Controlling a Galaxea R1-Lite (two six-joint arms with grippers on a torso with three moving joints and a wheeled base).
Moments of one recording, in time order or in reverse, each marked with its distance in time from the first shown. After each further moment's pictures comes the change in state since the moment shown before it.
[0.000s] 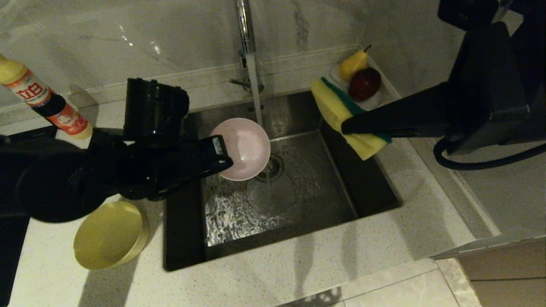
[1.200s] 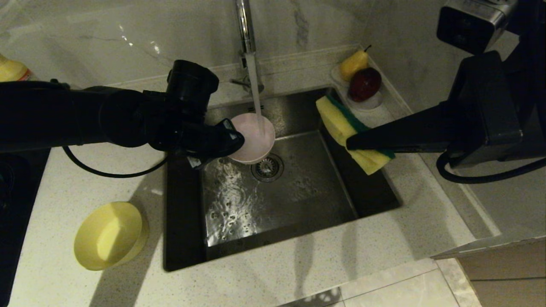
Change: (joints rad) left arm 0.085 0.239 -0.467 0.423 -0.175 -0.310; right arm -0.018 -0.016 0.057 -0.006 0.006 0.002
